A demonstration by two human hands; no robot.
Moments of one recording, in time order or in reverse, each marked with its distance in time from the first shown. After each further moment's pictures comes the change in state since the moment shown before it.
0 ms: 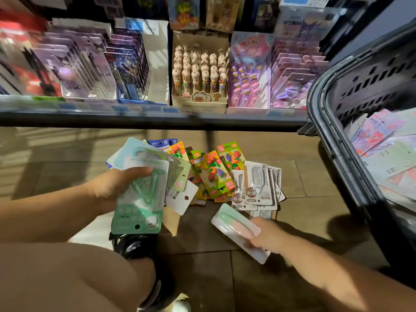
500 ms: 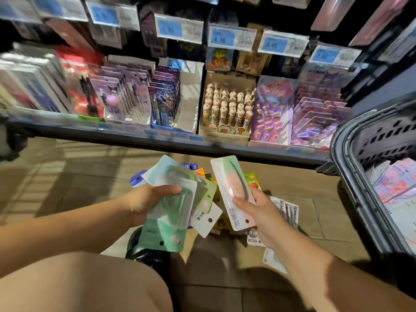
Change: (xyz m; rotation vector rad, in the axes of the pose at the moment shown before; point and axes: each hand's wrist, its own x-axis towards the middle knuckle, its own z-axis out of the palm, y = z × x) left_hand 0.010 0.009 -0.009 0.022 0.012 0.033; right_hand -0.032 -0.134 -0.067 1.018 0.141 -0.350
